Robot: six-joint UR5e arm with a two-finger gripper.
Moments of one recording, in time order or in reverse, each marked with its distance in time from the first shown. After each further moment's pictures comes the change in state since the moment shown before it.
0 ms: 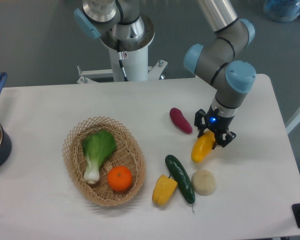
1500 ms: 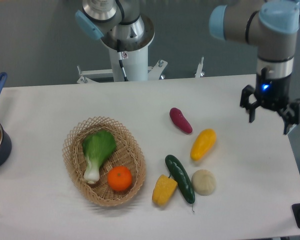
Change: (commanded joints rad) arm 0.136 0.173 0.290 -0.067 0.005 0.064
